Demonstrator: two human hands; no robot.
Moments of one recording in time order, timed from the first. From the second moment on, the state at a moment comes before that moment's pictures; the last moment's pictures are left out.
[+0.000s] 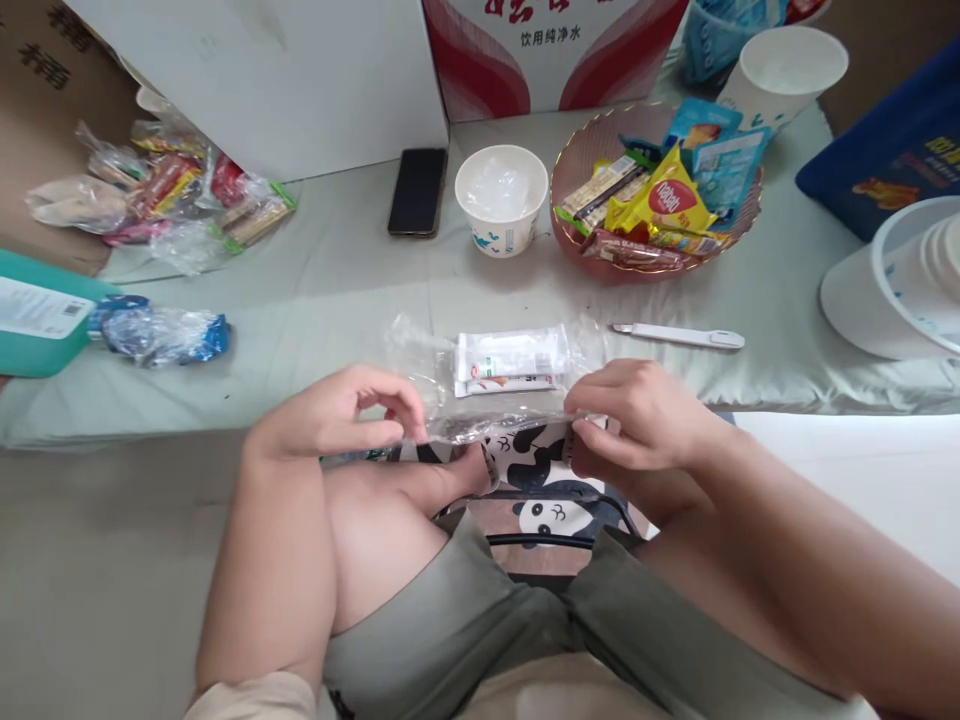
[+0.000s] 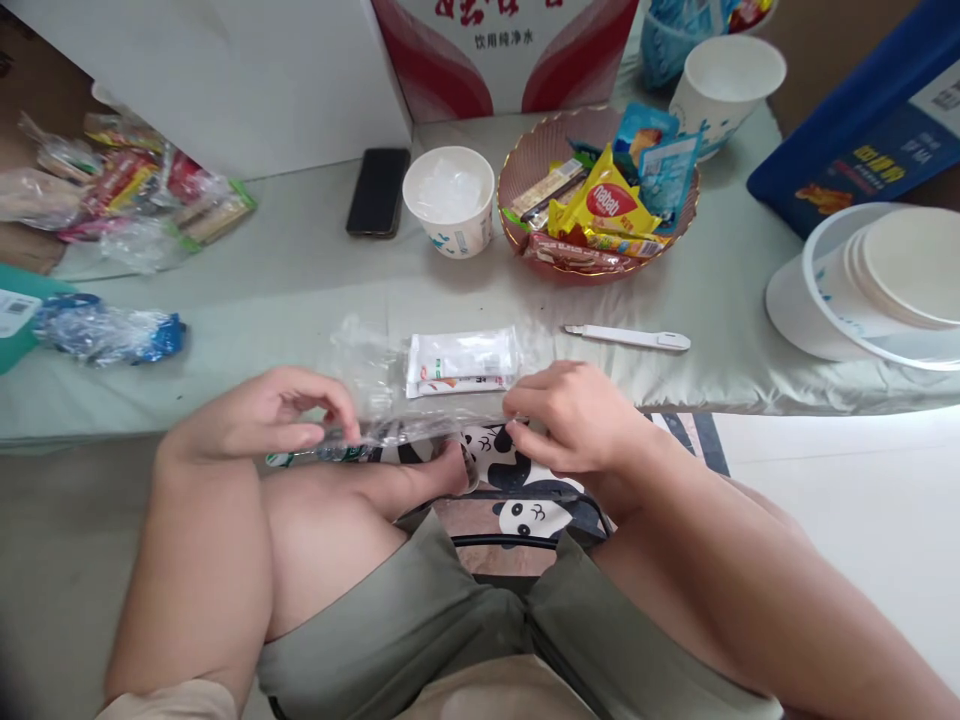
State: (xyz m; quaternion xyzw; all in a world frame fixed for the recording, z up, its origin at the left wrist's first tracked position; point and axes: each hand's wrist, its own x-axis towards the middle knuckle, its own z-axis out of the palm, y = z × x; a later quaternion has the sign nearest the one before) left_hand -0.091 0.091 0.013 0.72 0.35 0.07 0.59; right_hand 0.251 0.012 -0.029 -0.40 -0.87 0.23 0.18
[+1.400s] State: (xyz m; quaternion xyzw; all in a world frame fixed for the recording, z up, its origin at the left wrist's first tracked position) left_hand -0.024 0.082 -0.015 0.78 0.58 -0.06 0.22; right_hand 0.185 0.060 -0.003 -0.63 -0.77 0.09 -0.07
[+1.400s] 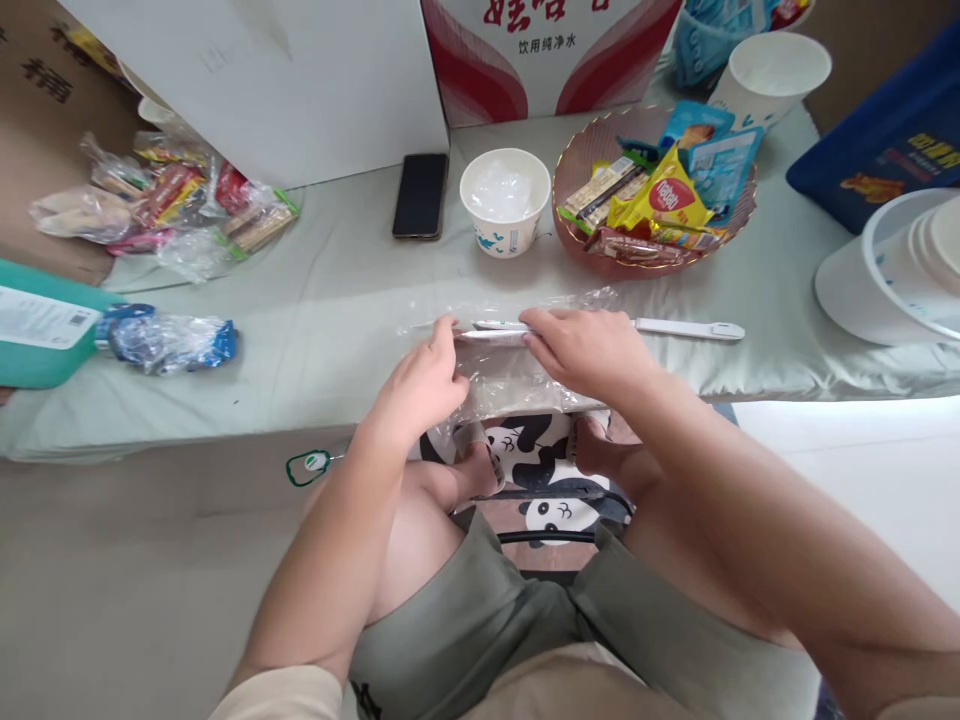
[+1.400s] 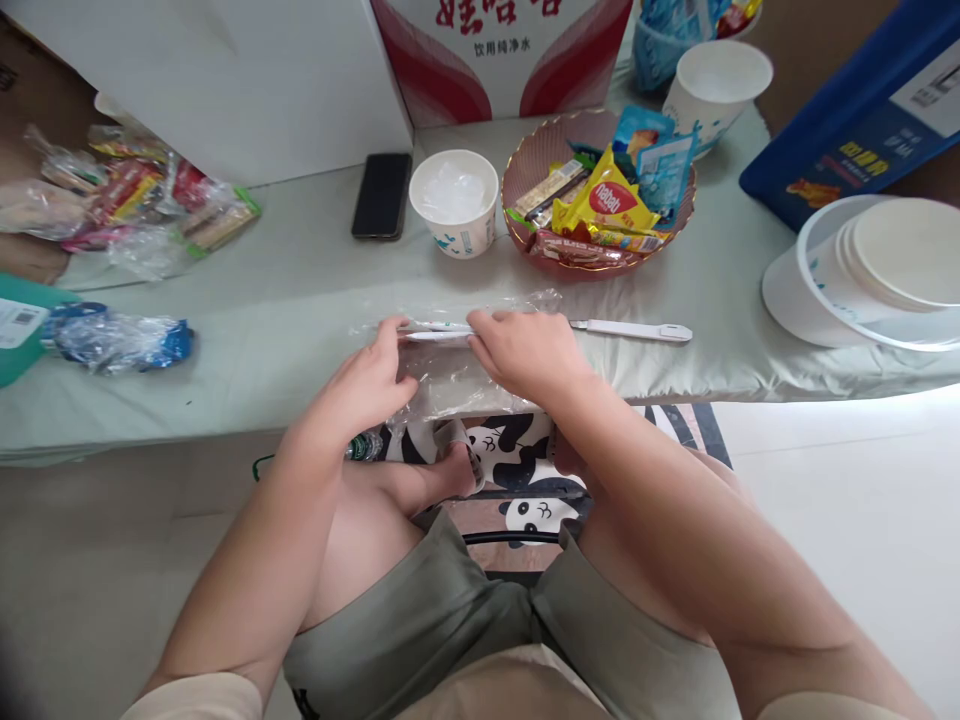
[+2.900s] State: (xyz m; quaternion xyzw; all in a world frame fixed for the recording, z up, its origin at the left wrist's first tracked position) left_hand 0.059 0.107 -0.056 0.89 0.42 0.01 0.15; right_hand 0.311 0.131 0.009 -0.76 -0.49 -0.10 0.41
